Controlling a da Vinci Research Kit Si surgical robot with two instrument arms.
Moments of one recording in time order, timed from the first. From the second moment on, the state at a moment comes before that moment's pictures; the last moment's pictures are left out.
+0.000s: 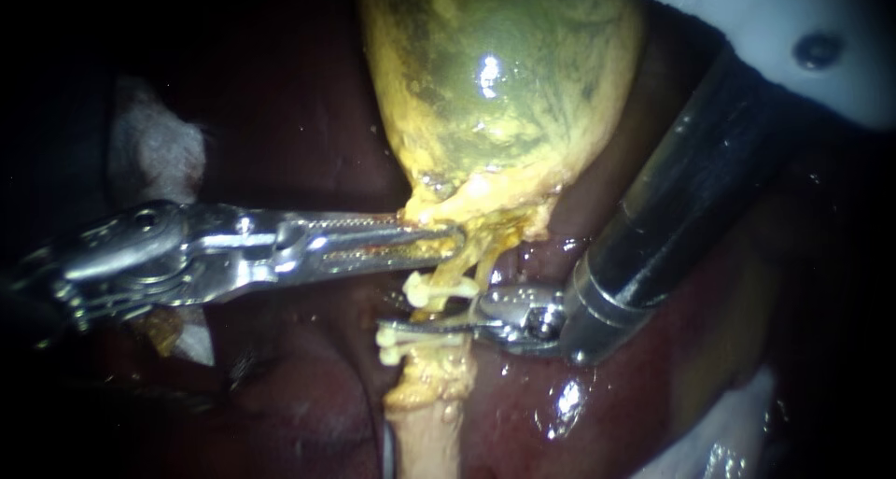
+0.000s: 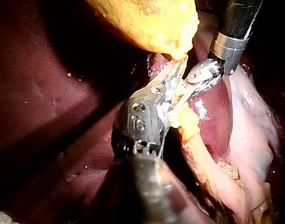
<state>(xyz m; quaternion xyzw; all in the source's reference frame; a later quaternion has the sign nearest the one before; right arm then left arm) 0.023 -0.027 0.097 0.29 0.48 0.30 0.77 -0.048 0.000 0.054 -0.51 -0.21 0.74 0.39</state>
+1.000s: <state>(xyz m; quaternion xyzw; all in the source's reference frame) 0.024 -0.027 0.097 0.28 0.49 0.31 0.76 -0.048 0.000 0.054 -0.51 -0.21 0.74 0.39</state>
